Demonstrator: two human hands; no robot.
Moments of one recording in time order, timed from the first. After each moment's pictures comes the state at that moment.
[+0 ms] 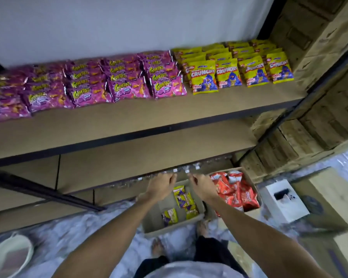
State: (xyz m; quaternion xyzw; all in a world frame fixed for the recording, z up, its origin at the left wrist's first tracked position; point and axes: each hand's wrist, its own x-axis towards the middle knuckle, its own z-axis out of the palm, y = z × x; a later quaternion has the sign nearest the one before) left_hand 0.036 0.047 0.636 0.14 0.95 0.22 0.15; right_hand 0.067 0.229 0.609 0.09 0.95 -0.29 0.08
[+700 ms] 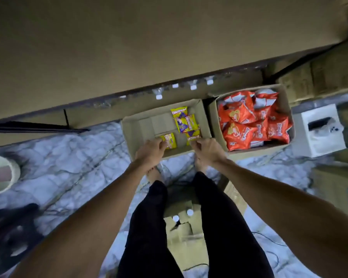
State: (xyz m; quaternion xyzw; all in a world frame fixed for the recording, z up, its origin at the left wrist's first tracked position) left_hand 0.058 0.057 0.316 -0.05 0.89 0.22 0.39; right_hand 0.084 0.271 0.314 0.13 0.89 -0.28 0.34
